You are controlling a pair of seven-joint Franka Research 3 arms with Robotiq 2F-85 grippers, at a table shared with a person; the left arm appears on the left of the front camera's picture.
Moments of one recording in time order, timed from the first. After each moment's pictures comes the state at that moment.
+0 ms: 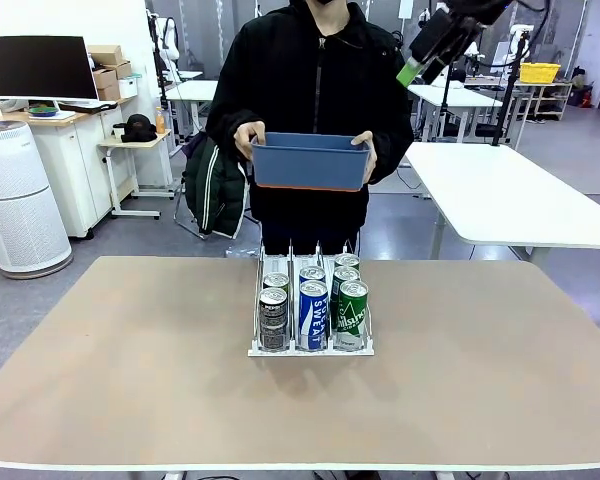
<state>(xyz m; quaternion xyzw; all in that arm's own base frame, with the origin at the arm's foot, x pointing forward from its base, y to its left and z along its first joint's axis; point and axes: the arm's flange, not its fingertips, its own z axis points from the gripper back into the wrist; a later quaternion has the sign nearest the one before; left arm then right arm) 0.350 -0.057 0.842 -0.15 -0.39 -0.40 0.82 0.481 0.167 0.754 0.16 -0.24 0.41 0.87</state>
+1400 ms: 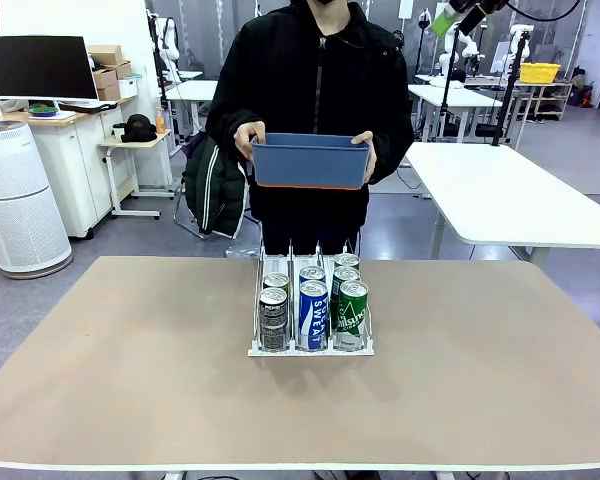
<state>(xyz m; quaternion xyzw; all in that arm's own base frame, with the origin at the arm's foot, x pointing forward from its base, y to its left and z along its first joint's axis) 0.350 -0.057 0.842 -0.15 -0.39 -0.40 0.82 0.458 0.130 0.808 0.14 -0.31 0.38 0.86</state>
